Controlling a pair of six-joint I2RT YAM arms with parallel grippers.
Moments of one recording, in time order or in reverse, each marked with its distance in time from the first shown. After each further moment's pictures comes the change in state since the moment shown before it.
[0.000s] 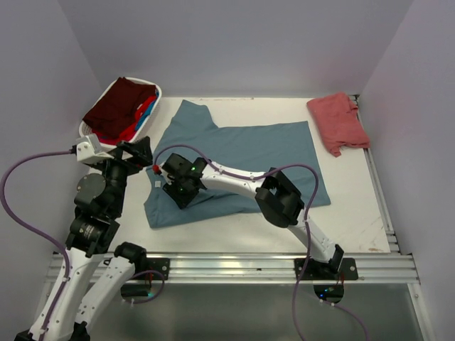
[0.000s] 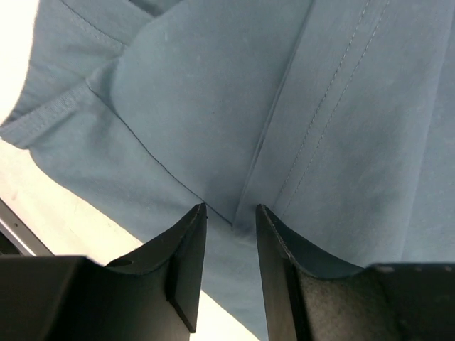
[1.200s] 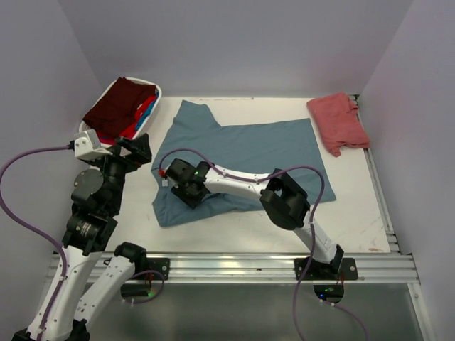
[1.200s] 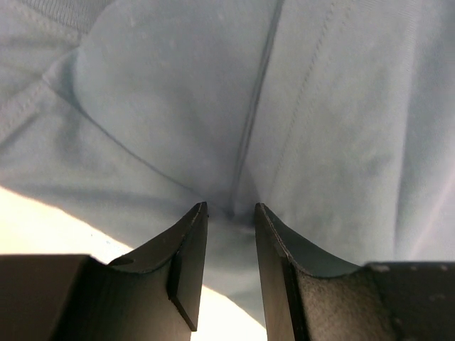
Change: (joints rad) left arm 0.000 0.035 0.073 -0.046 -0.006 0.022; right arm 0.016 -0.063 -0.095 -0.021 0.189 -0.037
